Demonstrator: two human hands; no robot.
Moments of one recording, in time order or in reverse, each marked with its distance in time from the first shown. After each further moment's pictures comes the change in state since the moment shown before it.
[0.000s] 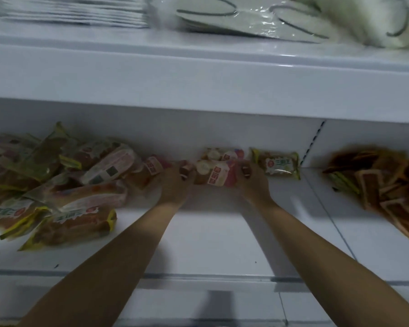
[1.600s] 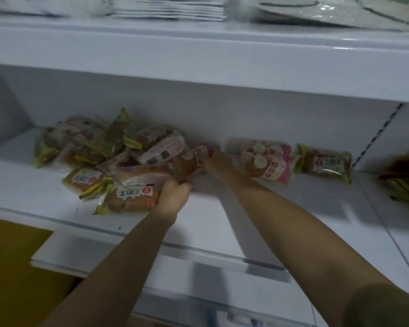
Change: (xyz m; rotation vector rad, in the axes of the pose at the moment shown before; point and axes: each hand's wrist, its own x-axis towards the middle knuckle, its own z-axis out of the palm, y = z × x) left_hand -0.064 -0.036 -0.101 -0.268 0.039 -0.439; right_hand -0.023 -0.126 0.142 -0.153 -0.542 0.089
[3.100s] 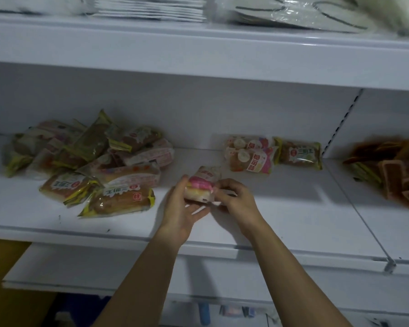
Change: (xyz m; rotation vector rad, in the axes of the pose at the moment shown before) left_hand -0.069 0.002 0.022 -0.696 -0.209 -0.219; right_hand -0.149 0.057 -0.023 0.682 0.062 0.023
